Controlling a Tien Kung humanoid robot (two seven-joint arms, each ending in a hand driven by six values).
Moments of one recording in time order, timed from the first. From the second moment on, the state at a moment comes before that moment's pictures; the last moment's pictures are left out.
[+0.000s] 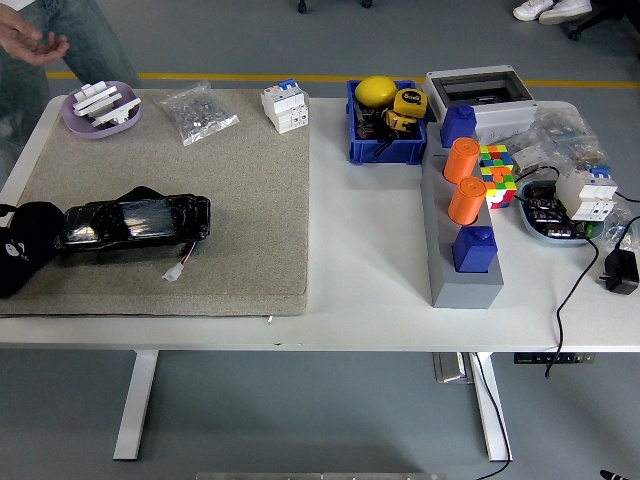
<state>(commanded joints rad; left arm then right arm) -0.32 0.55 -1.33 -0.86 1.61 -0.05 0.10 0.04 -0.36 1.08 0.46 -0.87 0.10 -0.33</state>
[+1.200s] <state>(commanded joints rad) -0.32 0.55 -1.28 -0.85 1.67 -0.01 0.12 0.04 -0.37 1.10 0.45 -0.88 0.07 -0.31</state>
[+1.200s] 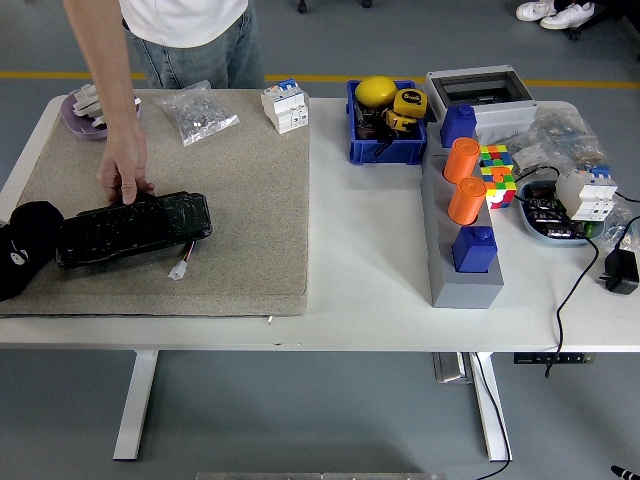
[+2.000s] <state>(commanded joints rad) -0.16 0.55 -1.45 -1.12 1.77 0.03 0.18 0.04 -0.37 1.09 0.44 -0.87 0.08 -0.31</state>
